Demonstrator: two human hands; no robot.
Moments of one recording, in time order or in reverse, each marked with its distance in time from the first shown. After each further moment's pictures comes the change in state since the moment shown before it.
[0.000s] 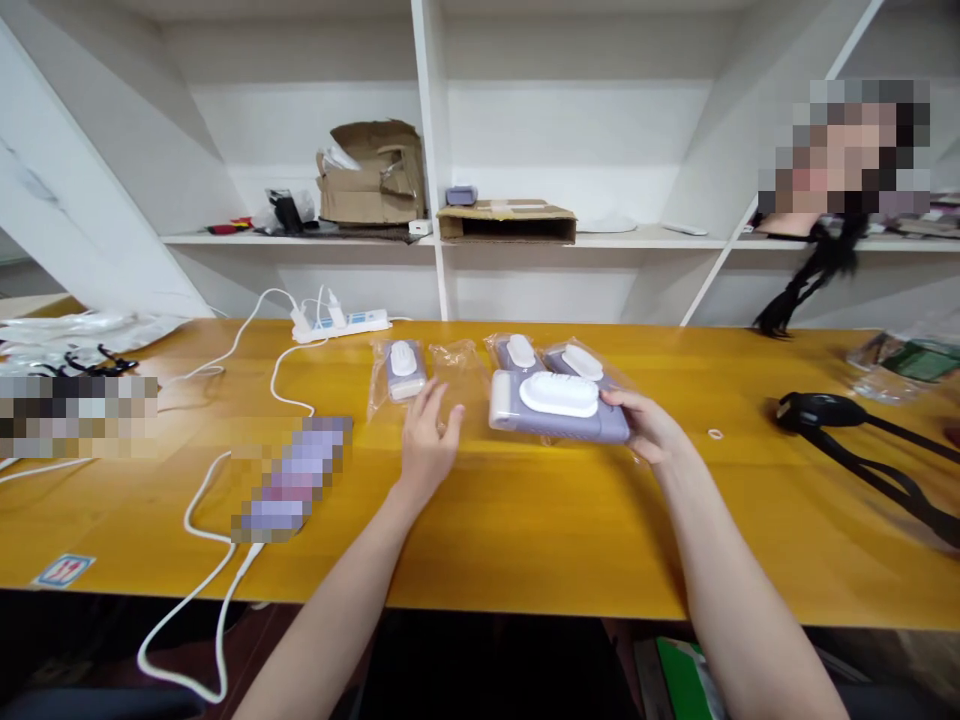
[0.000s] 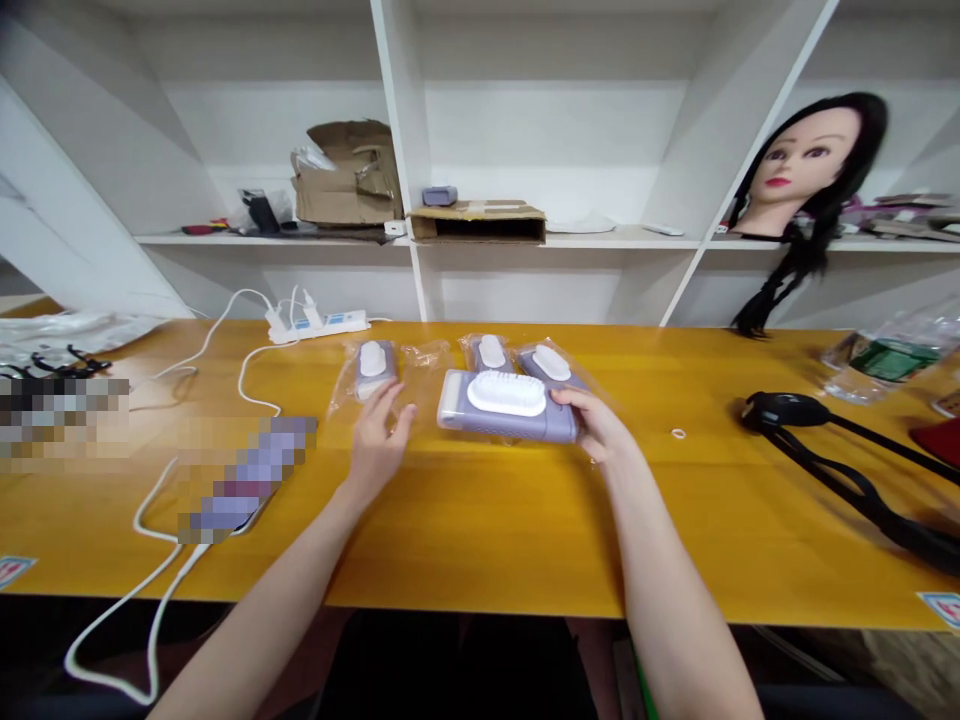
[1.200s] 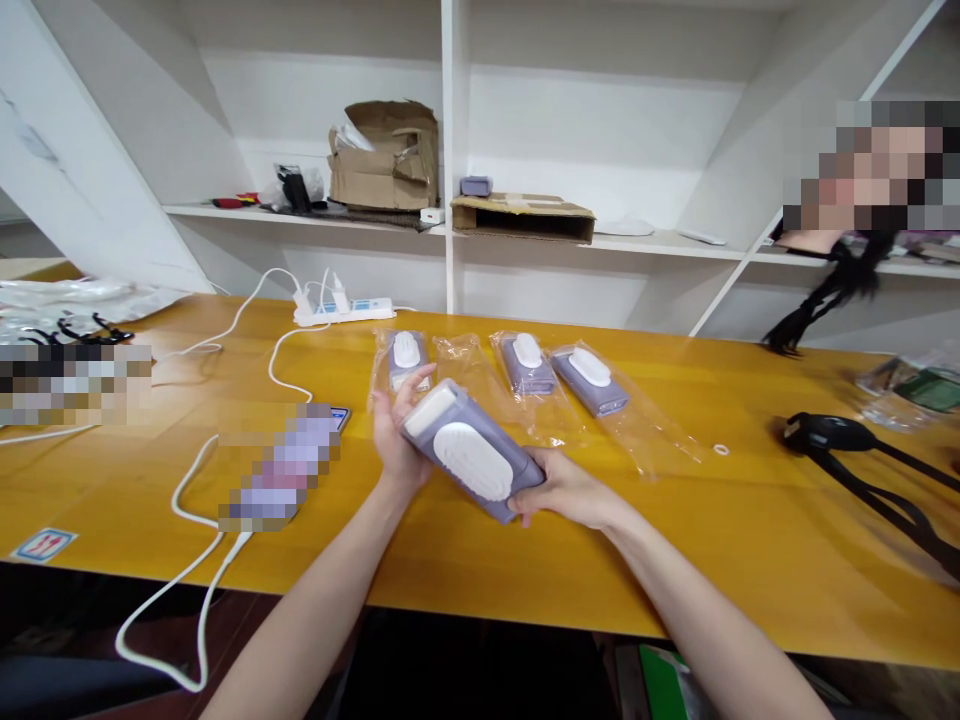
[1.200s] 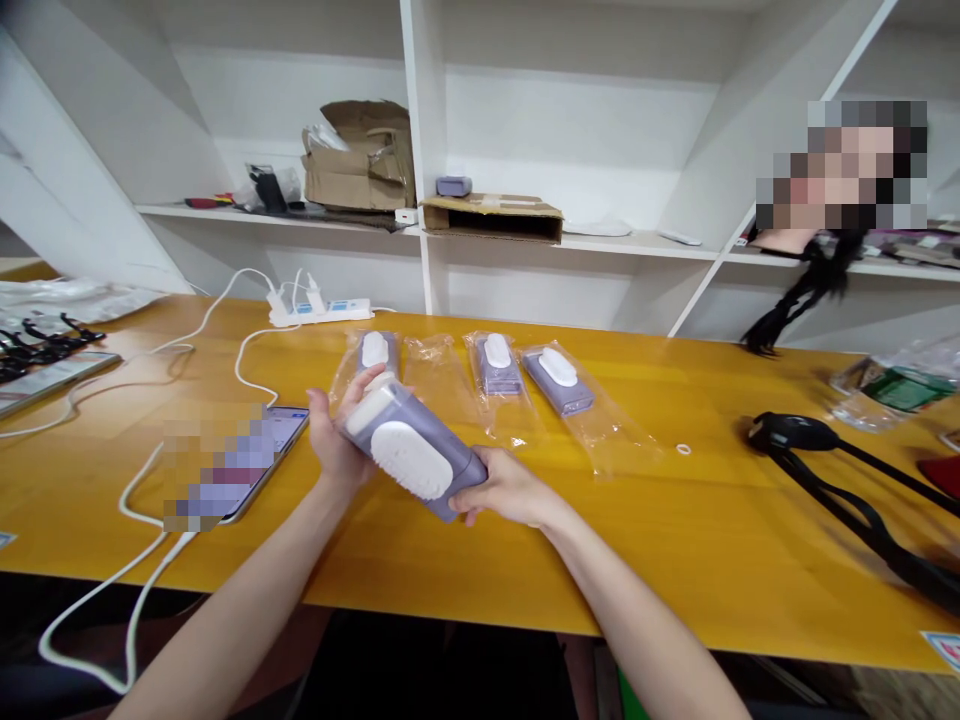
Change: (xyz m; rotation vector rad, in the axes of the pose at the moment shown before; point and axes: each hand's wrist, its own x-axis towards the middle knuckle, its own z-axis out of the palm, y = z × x) left_hand 0.003 0.027 -0.020 -1.062 -0.044 -0.423; right_hand -0.037 0.049 0.085 -0.381 -0.533 0.094
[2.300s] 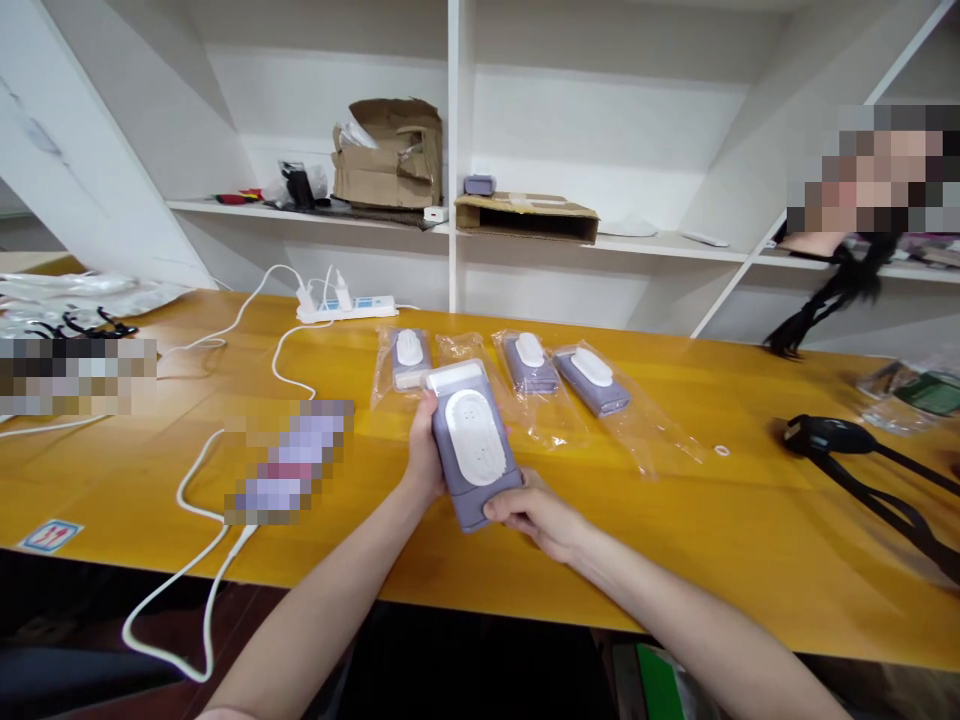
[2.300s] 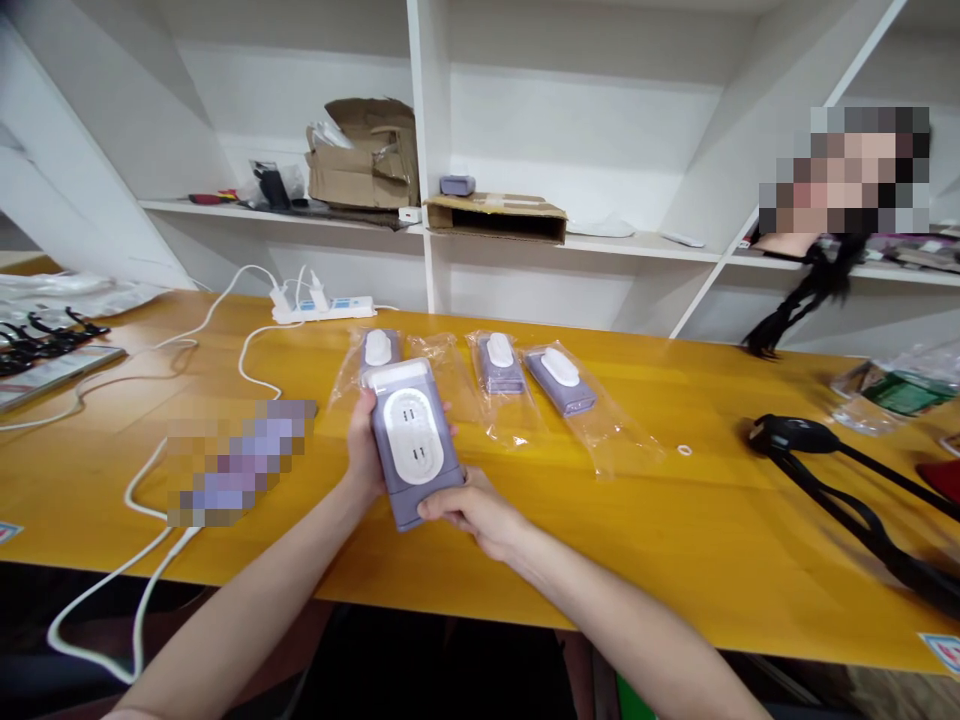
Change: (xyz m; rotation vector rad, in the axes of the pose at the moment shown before) left_hand -0.011 -0.012 0.012 -0.256 -0.107 -0.396; right_hand 0.010 0.012 0.044 0.363 0.143 0.071
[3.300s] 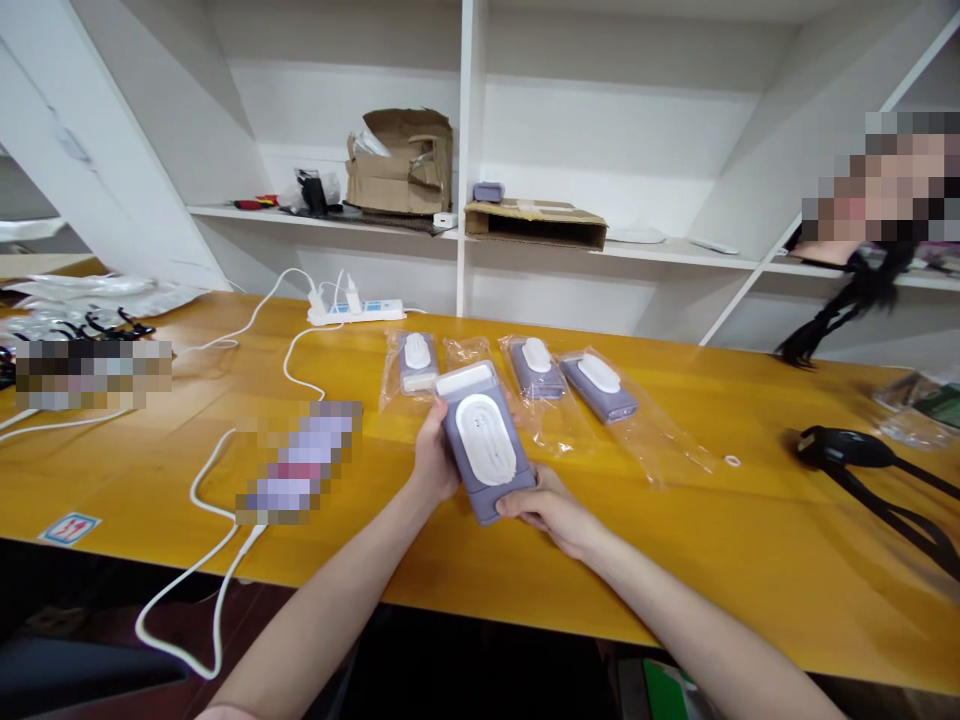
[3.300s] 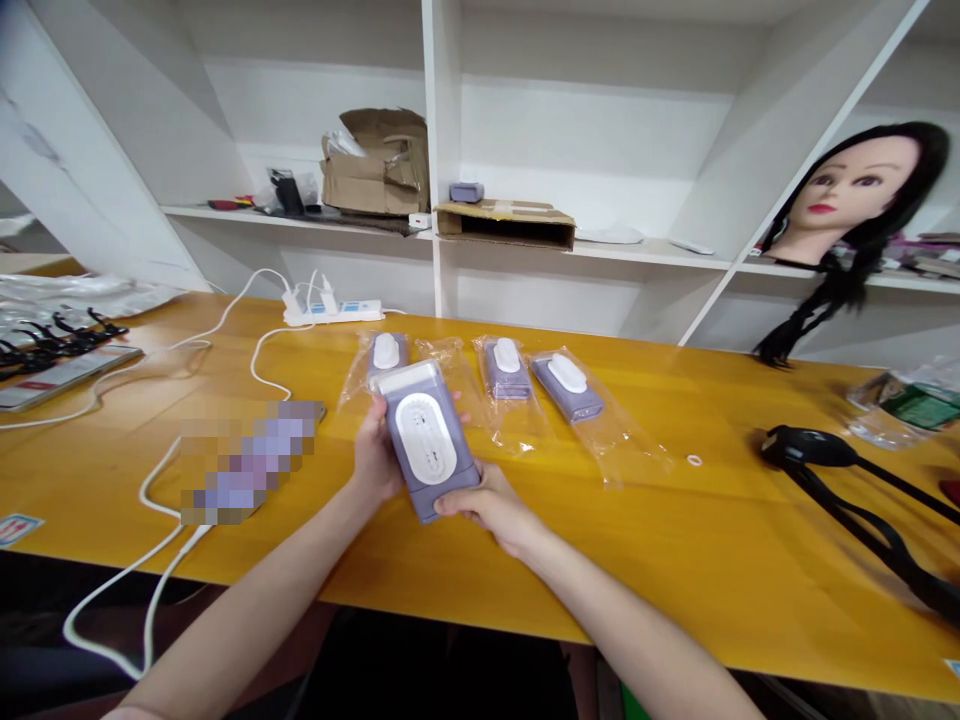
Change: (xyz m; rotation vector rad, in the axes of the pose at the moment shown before) left_hand -0.004 0.004 0.007 -0.006 -0.118 0.109; right_hand 0.004 -0.005 -0.010 -0.060 0.028 -0.070
